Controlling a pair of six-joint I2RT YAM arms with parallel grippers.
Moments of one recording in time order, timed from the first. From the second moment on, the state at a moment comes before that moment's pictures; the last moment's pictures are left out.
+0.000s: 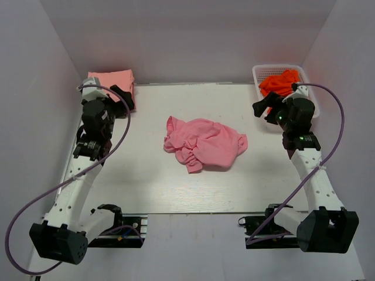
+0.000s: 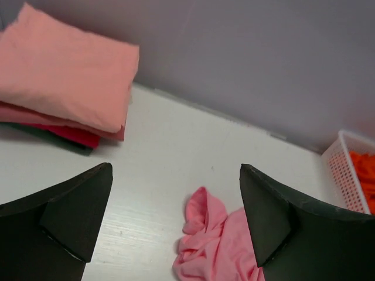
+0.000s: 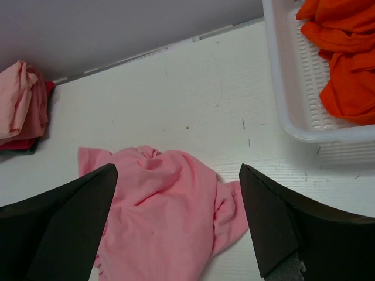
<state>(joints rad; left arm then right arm) -0.19 0.99 1.00 -0.04 -0.24 -0.43 0.01 1.10 0.95 -0.12 -0.18 0.39</state>
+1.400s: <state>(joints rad) -0.37 2.21 1.71 -0.56 0.00 -0.33 0.23 1.93 1.35 -0.49 0.01 0.15</state>
